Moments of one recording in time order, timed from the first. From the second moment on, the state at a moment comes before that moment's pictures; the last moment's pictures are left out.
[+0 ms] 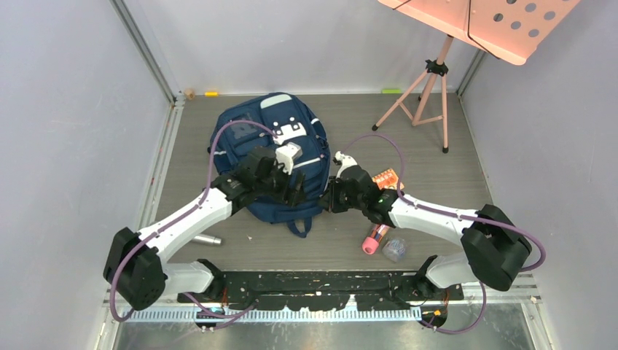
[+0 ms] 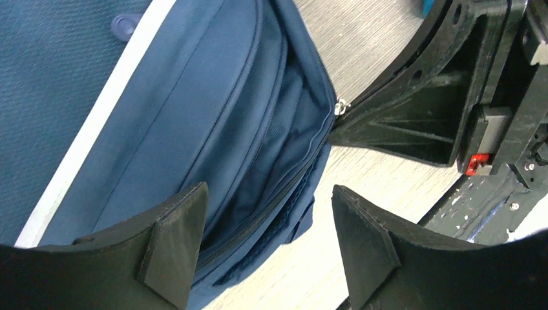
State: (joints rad) left arm -0.62 1.22 0.90 -0.37 0.22 -0.16; right arm 0.81 1.37 0.72 0.01 -0.04 0.63
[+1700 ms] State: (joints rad) left arm -0.80 0.91 0.73 -0.48 -0.23 -0.54; right arm 0.59 1.42 0.77 0.05 -0.43 0.63
